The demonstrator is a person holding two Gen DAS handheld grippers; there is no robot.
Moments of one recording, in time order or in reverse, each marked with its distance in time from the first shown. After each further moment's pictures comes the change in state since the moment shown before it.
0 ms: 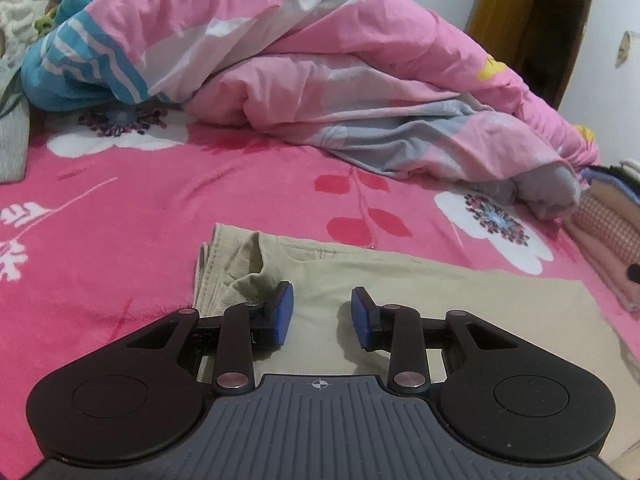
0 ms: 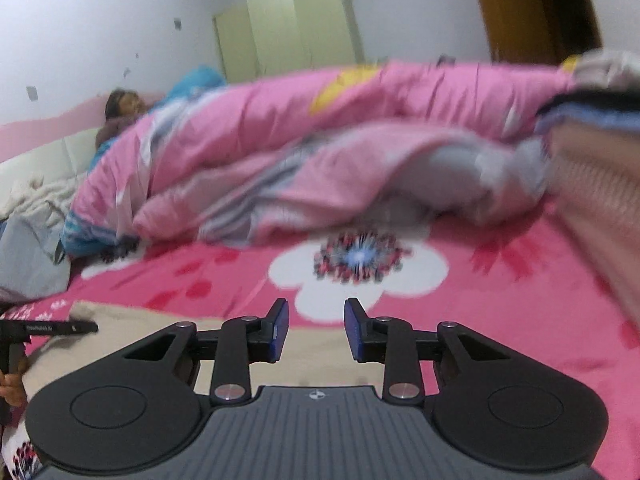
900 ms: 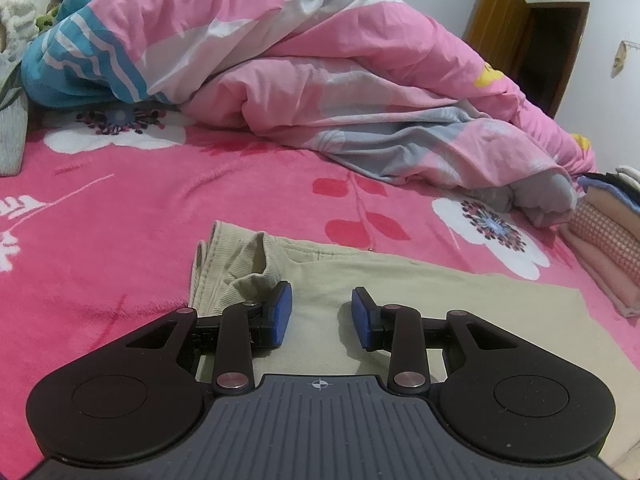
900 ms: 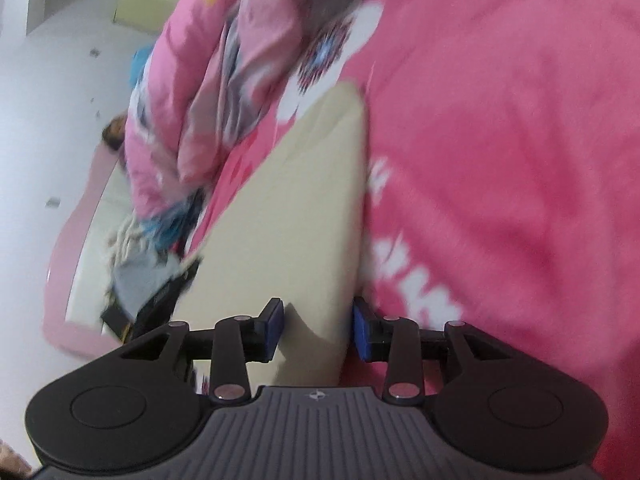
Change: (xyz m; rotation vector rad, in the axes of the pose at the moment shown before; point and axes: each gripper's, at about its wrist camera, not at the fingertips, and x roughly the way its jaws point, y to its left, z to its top) left arm 0.003 0.005 -0.007 -0.025 -0.033 -0.024; right arm -0.045 -0.071 -0.087 0.681 0.410 0.346
